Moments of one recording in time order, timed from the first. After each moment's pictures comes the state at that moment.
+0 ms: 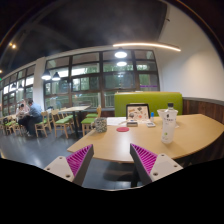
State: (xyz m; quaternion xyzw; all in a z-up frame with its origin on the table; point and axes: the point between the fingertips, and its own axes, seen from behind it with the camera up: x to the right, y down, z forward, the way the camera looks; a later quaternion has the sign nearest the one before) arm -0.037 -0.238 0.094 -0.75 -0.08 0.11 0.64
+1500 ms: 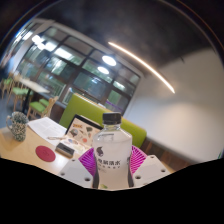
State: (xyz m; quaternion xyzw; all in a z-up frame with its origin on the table) arm 0.120 0.090 0.182 -0.68 -0.10 -0.24 0.69
